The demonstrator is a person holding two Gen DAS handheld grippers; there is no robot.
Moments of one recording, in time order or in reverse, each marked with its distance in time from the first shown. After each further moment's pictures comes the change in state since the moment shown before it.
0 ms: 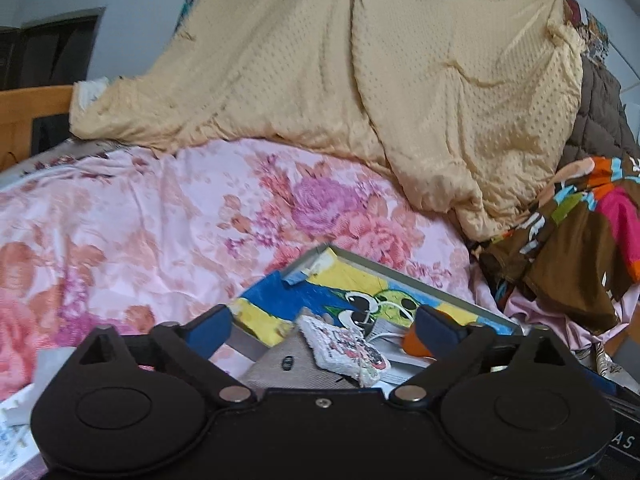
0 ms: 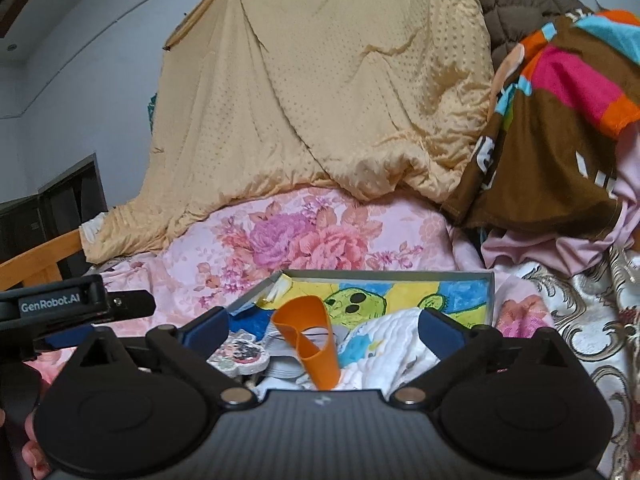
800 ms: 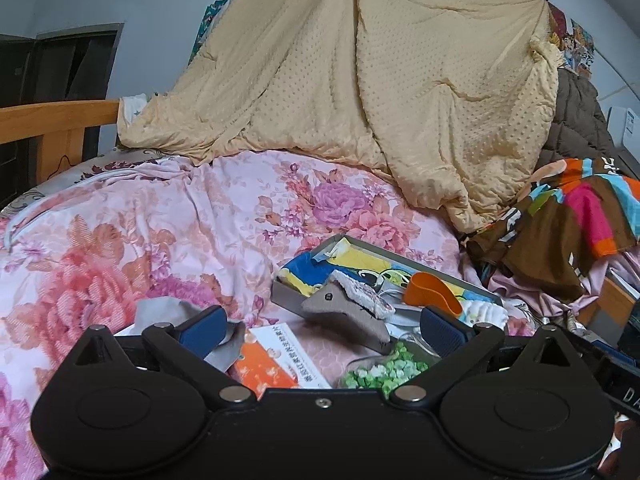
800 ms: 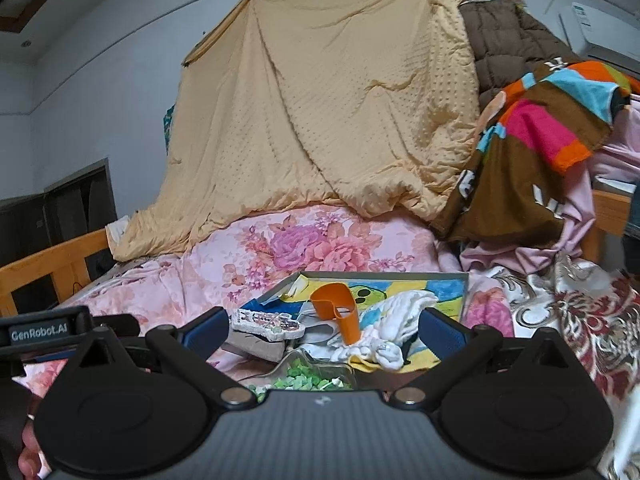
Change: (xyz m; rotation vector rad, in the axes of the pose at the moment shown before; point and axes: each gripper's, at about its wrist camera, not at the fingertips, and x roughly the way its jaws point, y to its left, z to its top) left arm -0.128 0.032 -0.035 0.016 -0.021 0.002; right arm -0.120 0.047 -0.020 -0.025 -0.054 -0.042
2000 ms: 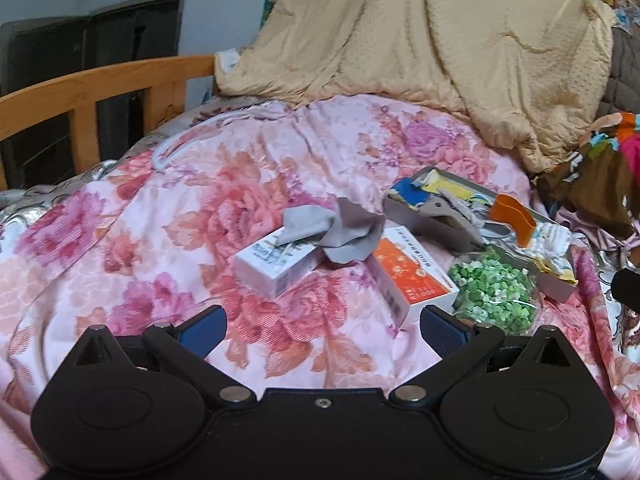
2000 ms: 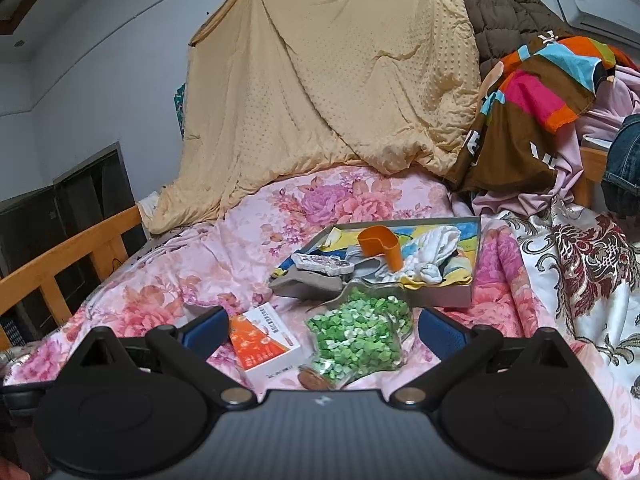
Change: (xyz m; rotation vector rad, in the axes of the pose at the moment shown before) left arm -0.091 0.063 -0.032 -0.008 0.191 0.228; right arm -0.081 0.063 -0.016 0.058 0.125 0.019
